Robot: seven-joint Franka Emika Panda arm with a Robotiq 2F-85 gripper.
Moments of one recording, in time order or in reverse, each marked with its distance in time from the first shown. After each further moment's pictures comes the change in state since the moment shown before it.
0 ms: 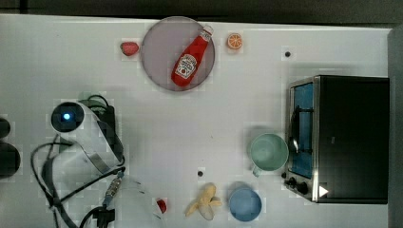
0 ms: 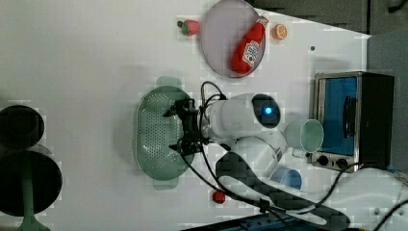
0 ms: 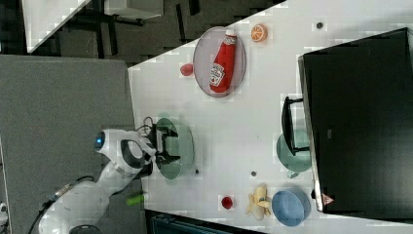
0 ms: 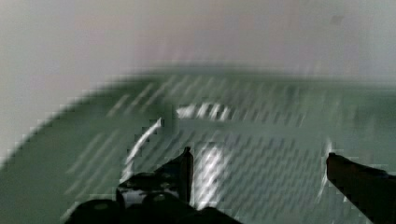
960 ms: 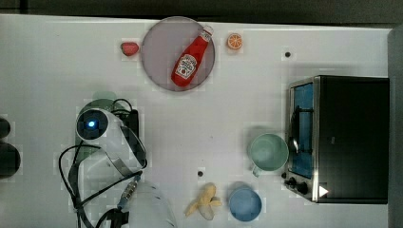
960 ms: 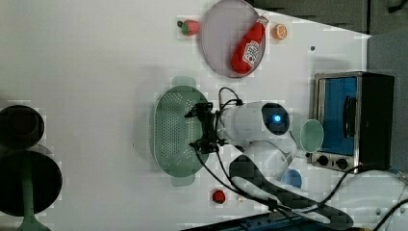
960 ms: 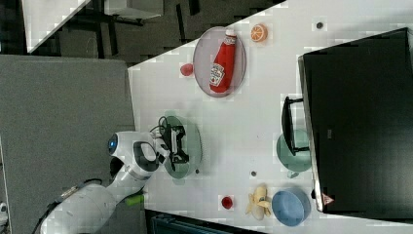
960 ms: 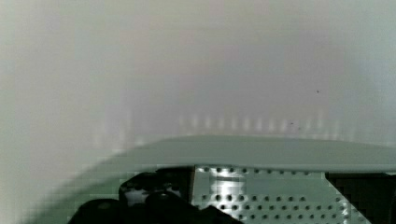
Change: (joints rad) arm -0.013 -0.062 -0.097 -0.115 -0.062 0.078 0.022
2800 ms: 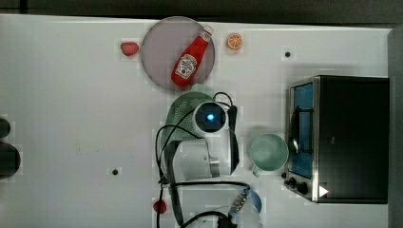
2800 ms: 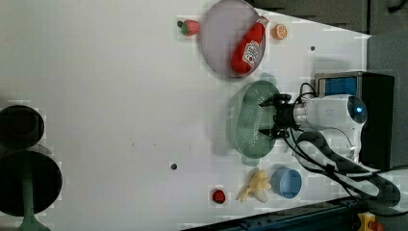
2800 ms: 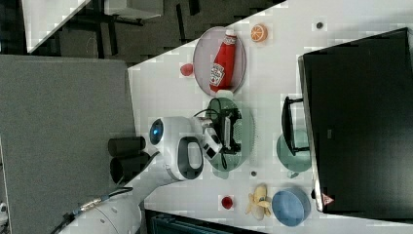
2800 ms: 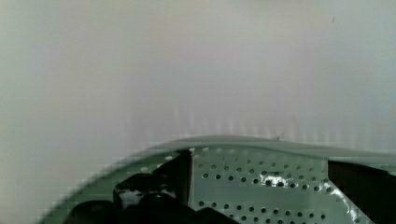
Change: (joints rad) arm -0.229 -0.127 -0.293 -0.146 0.021 0.065 -0.302
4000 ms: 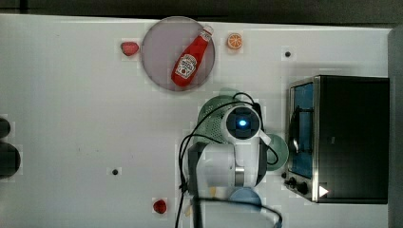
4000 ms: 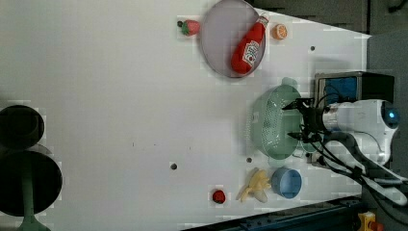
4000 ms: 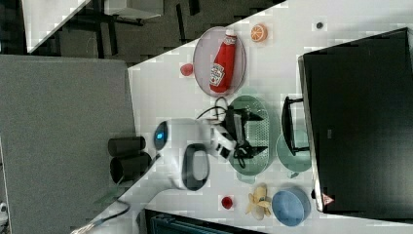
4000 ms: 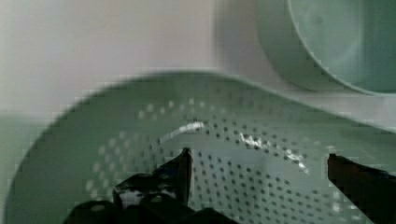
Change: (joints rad) arm -0.090 -0.144 -0.030 -0.041 -0.026 -0.082 -0.413
